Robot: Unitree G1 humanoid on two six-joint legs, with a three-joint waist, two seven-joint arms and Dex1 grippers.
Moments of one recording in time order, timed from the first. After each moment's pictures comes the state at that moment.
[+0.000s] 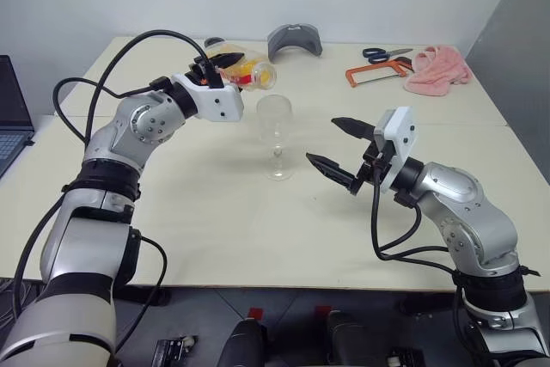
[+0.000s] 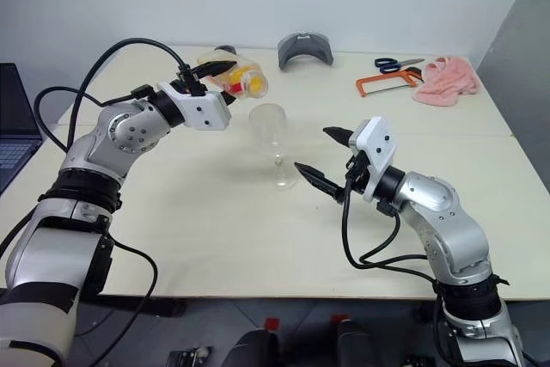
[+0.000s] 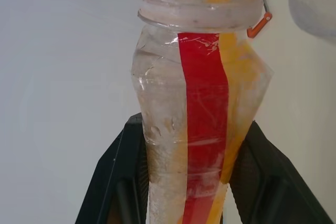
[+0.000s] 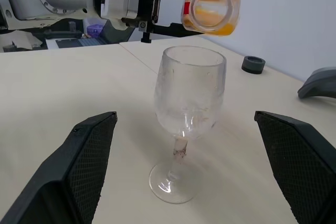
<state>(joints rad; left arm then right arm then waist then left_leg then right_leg) -1.06 0.69 -0.22 0.84 0.53 -0.78 -0.29 -0.45 -0.44 0.06 -0.43 0.42 0.53 0.63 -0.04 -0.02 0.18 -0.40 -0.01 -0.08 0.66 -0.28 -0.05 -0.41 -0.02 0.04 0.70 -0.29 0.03</state>
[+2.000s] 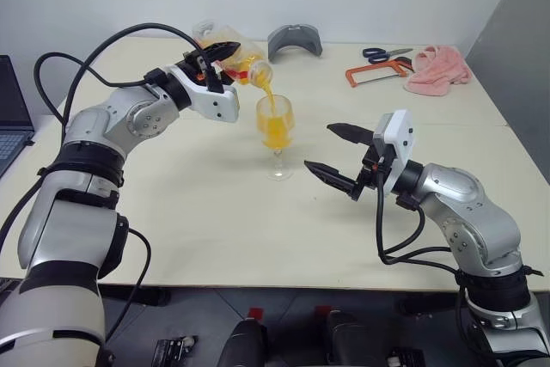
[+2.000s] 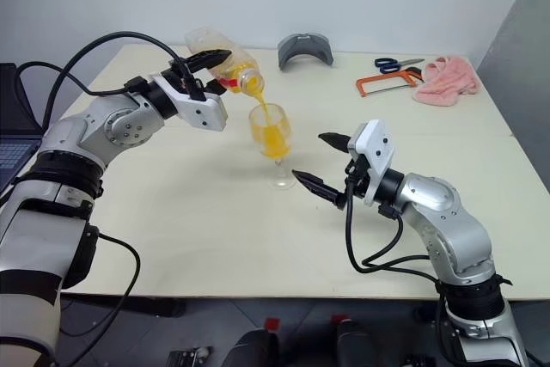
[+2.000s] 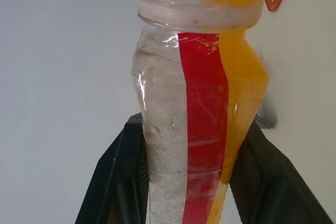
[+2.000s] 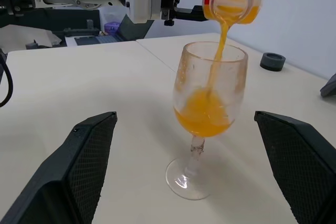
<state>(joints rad) -1.17 0.76 -0.35 0.95 0.75 -0.86 0.00 -0.45 -0.46 0.06 -0.43 0.45 0.56 0.69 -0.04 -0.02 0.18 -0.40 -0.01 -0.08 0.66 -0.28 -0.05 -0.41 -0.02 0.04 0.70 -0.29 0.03</state>
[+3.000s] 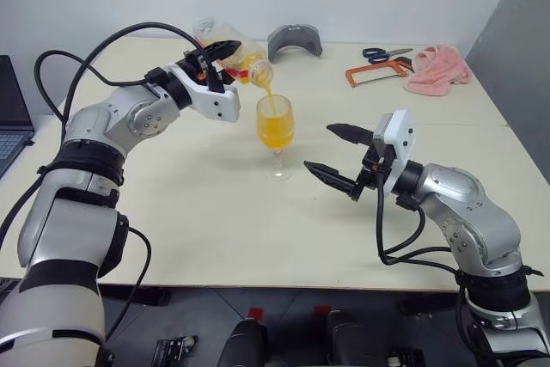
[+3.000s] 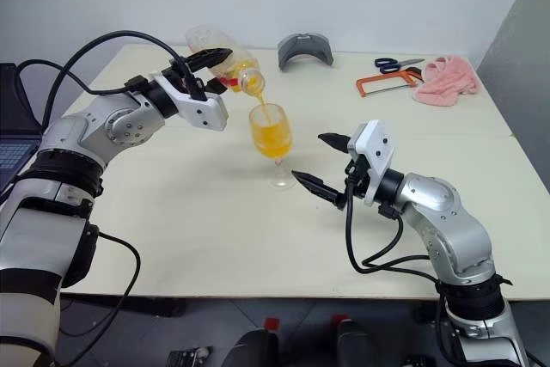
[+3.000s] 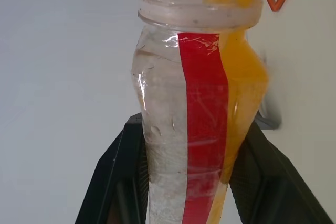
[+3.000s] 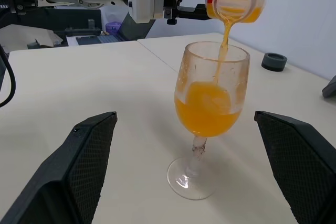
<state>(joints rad) -1.18 0.76 -0.36 0.95 0.76 -0.86 0.02 -0.45 -0.46 0.06 -0.43 0.45 0.56 0.69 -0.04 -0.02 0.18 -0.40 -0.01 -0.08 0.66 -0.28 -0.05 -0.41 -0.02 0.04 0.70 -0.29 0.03</state>
